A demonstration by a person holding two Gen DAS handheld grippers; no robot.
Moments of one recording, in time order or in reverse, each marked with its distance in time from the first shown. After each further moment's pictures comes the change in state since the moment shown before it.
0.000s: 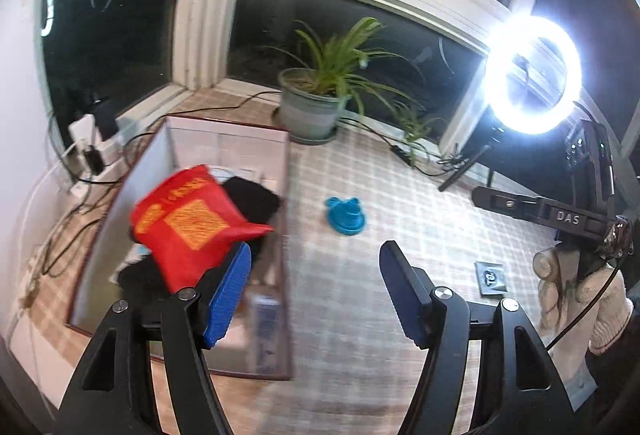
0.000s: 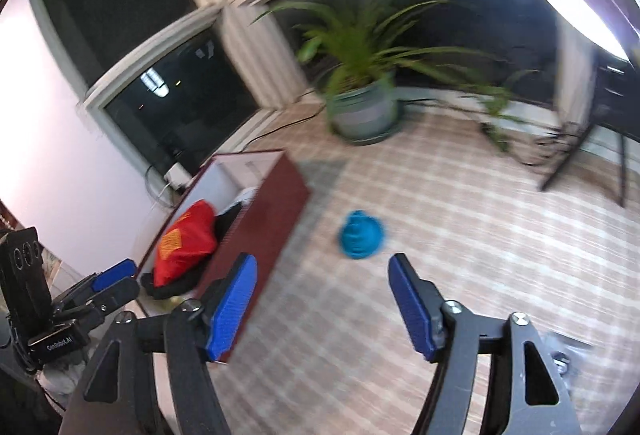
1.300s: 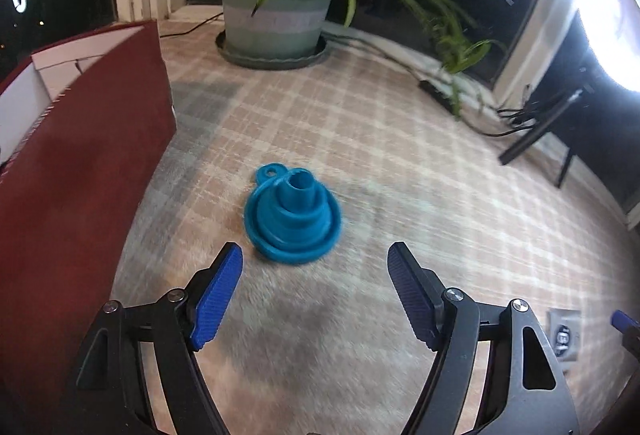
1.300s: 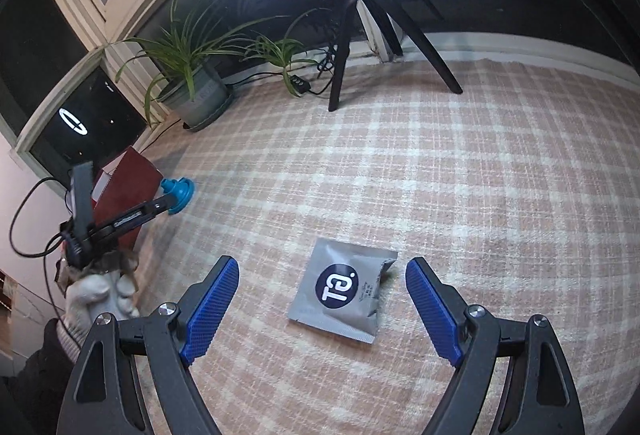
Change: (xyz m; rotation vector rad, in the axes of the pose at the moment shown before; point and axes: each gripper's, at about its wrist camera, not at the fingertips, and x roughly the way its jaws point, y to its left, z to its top) left arm 0.229 -0.075 -0.007 -0.035 0.167 0.149; right arm -0.057 -0.199 -0.093 0.208 0.003 -0.186
